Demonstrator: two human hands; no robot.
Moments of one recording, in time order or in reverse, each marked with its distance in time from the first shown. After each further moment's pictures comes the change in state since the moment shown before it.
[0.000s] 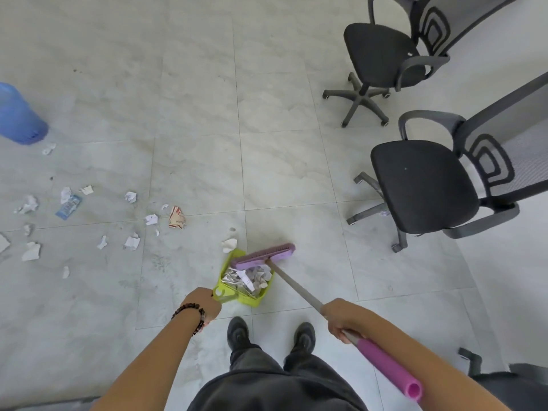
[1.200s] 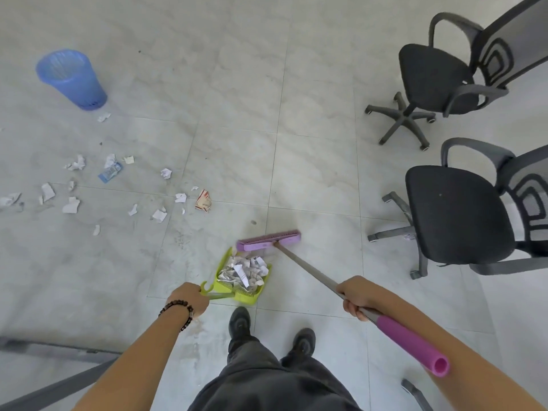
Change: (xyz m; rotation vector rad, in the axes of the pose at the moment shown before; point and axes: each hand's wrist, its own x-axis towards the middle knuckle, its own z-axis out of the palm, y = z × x) left_hand -0.021 -0.079 0.002 -0.031 0.180 -0.115; right_hand 0.001 -0.023 -0.024 0.236 0.040 0.076
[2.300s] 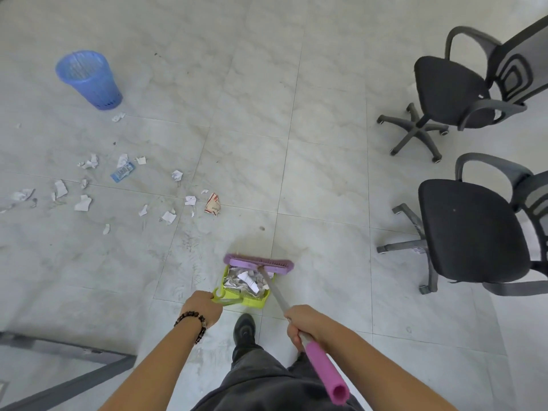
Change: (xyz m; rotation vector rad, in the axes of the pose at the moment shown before) left_hand 0.000 -0.004 -0.003 -0.209 -0.010 0.026; right_hand -0.010 -0.047 0.128 -0.121 -0.196 -0.200
